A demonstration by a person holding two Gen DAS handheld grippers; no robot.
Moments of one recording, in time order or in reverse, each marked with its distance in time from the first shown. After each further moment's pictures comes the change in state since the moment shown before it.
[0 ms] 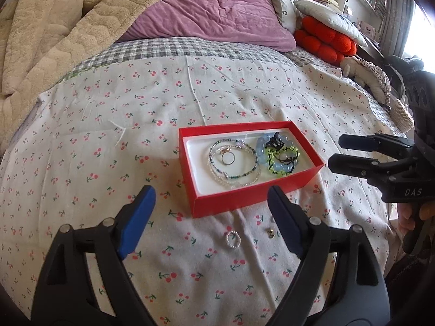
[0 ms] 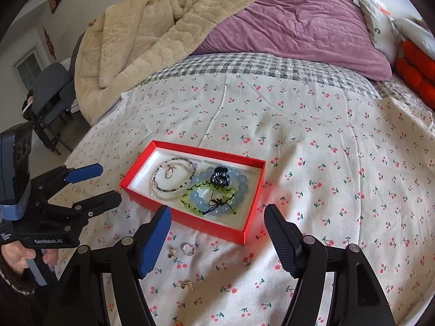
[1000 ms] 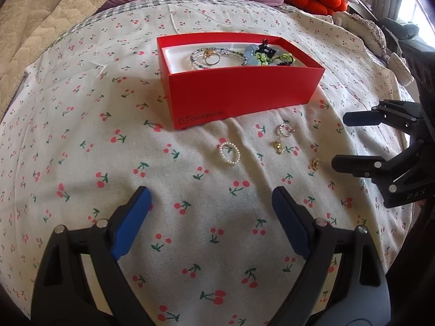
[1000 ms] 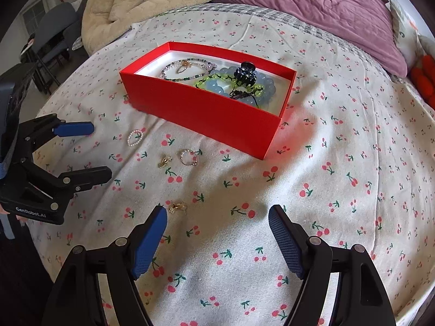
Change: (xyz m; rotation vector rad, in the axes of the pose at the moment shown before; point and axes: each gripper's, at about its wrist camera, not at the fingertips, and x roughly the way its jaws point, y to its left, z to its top) left arm 0.026 -0.015 -0.076 0.107 0.137 -0.017; right arm 0.037 0.023 -0.082 -0.173 0.190 -0.074
